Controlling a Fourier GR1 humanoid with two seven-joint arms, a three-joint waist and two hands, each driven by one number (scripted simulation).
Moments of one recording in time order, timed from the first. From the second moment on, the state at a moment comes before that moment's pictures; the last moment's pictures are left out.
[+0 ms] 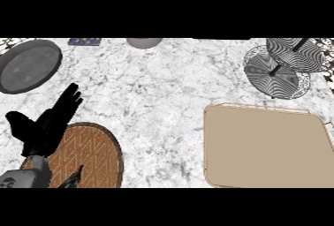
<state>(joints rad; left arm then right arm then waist) -0.09 0.28 0.01 -1.54 0.17 -0.03 0.19 -0.85 -0.88 -0.21 -0.65 0.37 0.35 -0.57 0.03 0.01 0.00</state>
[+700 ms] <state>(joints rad) -0.08 0.25 0.02 -1.57 0.14 -0.04 0.21 -0.98 -0.76 -0.15 -0.46 0.51 0.22 -0.54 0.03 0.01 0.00</state>
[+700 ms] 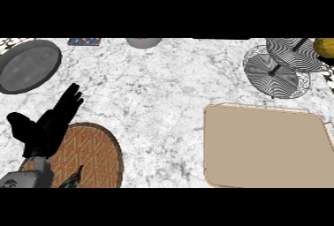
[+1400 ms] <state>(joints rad) -0.10 0.24 0.03 -1.56 0.13 -0.05 0.22 -1.05 -0.65 -0.24 -0.31 0.51 -0.02 -0.60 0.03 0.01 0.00</state>
